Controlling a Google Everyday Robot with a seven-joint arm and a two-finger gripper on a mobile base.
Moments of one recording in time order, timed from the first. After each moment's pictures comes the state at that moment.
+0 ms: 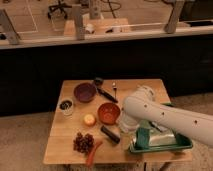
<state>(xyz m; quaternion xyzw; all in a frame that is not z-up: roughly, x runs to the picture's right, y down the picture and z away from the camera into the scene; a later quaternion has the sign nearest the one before) 0.074 0.225 0.691 -0.36 -0.12 -0.02 0.92</state>
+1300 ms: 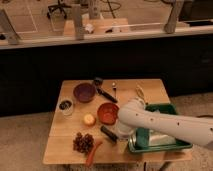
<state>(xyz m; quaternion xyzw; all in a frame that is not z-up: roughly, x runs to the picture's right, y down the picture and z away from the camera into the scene) 0.063 0.274 0.759 -0.37 -0.12 -0.02 0.92</state>
